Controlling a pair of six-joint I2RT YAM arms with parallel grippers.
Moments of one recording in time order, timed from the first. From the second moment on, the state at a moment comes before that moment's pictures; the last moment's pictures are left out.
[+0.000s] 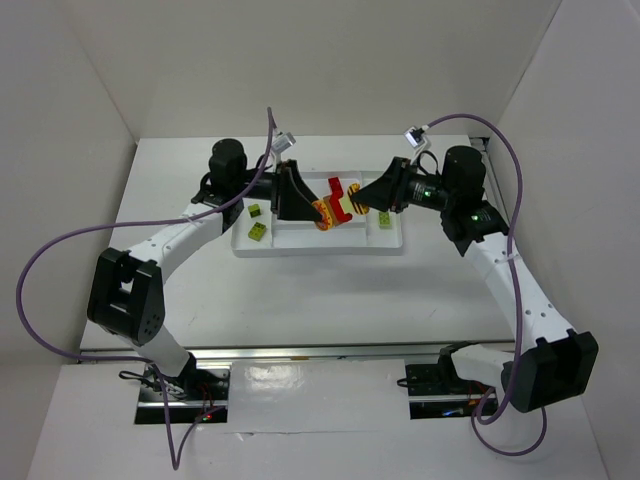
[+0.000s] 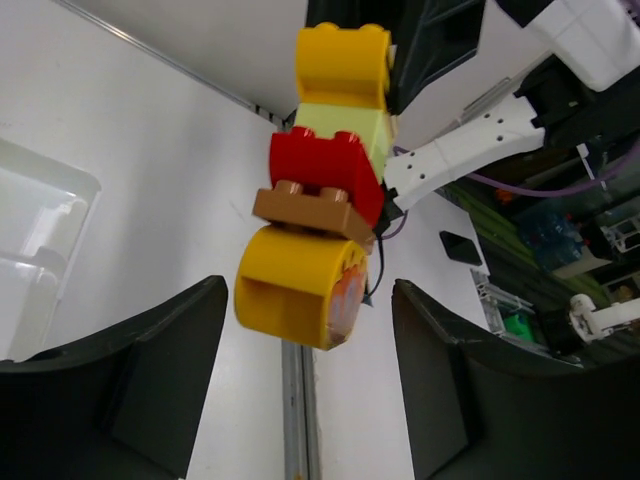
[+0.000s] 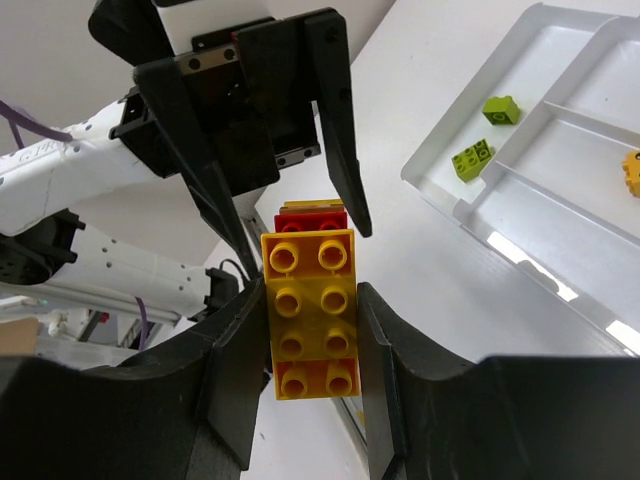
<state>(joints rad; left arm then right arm) -0.36 1.62 1.21 0.36 1.28 -0.61 0.24 1.18 1.14 -0.14 -0.84 0.60</state>
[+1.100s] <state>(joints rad) -0.36 1.55 1.19 0.13 1.29 -0.46 0.31 1.21 1.09 -0.10 -0.83 0.59</state>
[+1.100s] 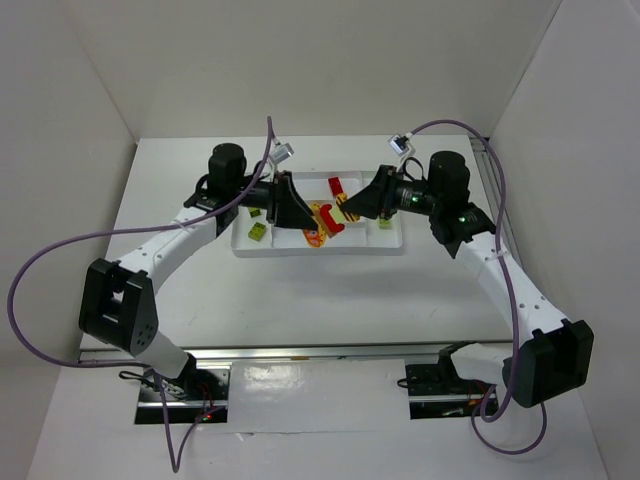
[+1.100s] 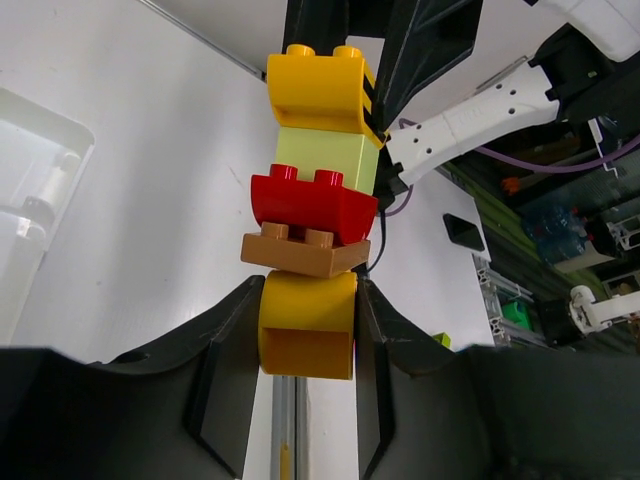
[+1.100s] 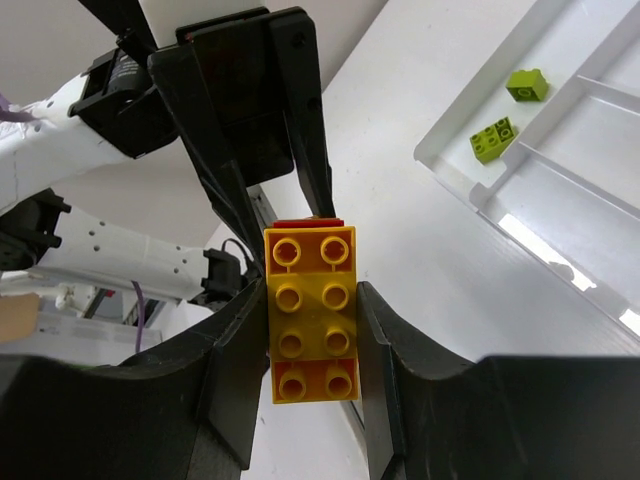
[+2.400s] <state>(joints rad) -0.26 2.08 1.62 -0.33 0.47 -0.51 0.28 1.13 1.09 -0.37 -0.17 0.51</state>
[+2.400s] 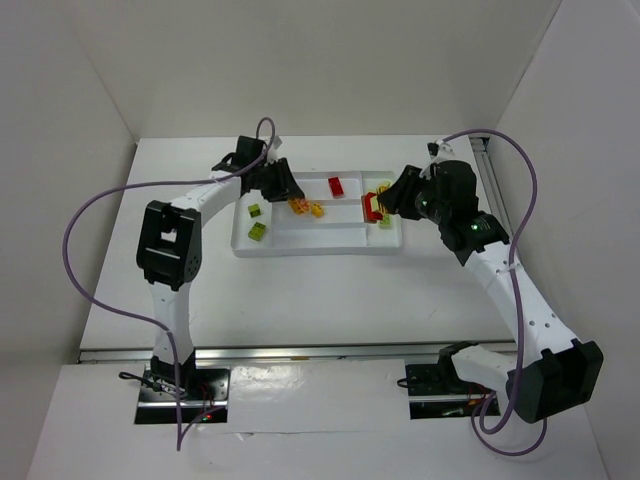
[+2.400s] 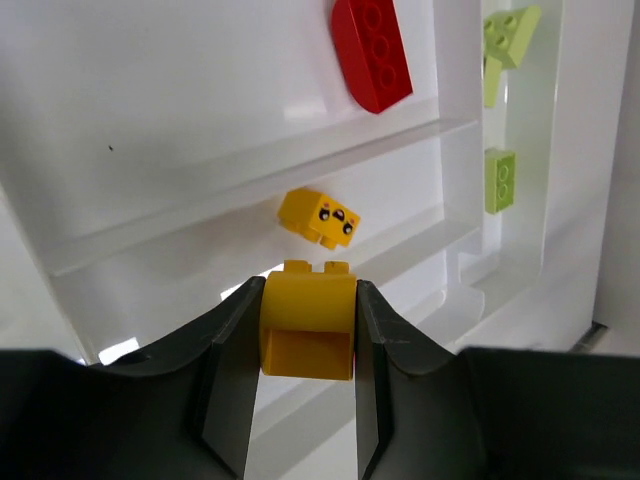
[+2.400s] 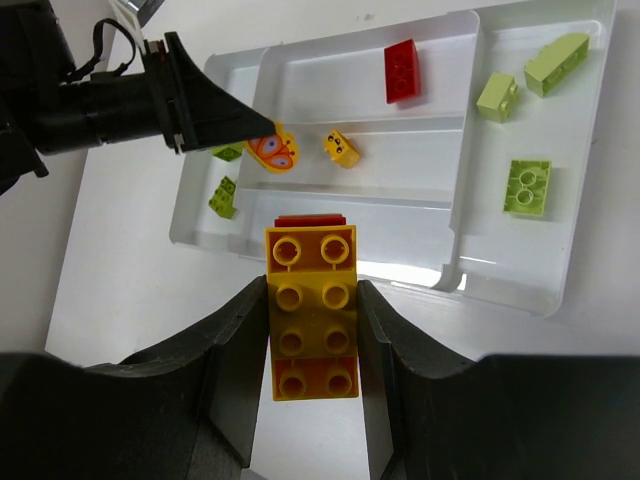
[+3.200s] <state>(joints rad) -0.30 1.57 1.27 -0.10 0.88 -0.48 0.26 1.14 1.08 -0.30 -0.53 0.48</state>
